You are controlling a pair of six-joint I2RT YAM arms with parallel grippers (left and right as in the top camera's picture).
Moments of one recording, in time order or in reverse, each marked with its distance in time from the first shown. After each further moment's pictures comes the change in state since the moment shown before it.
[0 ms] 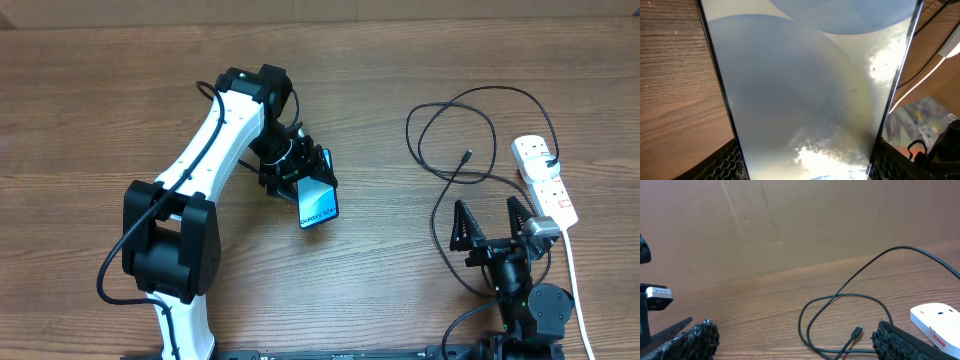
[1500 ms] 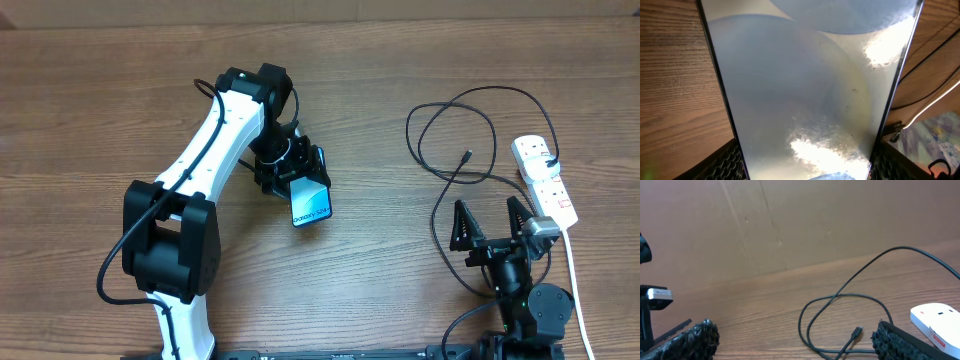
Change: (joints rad) left arm 0.000 0.000 0.000 0.017 -0.097 -0.013; right arm 0.000 0.000 0.000 0.007 -0.001 0.002
